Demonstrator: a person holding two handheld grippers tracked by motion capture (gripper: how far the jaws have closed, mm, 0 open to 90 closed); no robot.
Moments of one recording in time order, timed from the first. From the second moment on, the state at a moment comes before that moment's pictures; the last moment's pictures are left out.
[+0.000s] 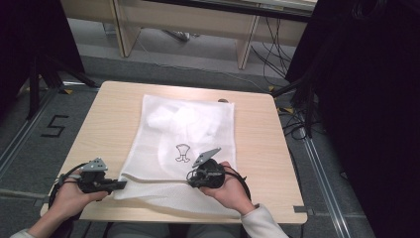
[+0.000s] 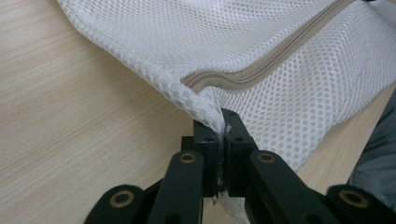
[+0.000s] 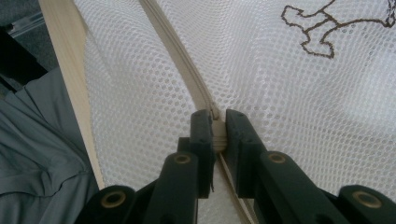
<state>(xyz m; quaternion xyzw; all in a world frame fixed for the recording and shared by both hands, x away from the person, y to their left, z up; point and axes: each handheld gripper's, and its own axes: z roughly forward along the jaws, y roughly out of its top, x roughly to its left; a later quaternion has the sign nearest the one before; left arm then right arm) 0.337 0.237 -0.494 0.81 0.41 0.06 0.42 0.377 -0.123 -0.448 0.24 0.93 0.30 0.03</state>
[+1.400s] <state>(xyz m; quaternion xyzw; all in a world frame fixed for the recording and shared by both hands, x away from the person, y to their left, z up) 0.337 0.238 -0.494 0.81 0.41 0.06 0.42 0.376 -0.143 -0.447 0.25 0.92 0.29 0.03</state>
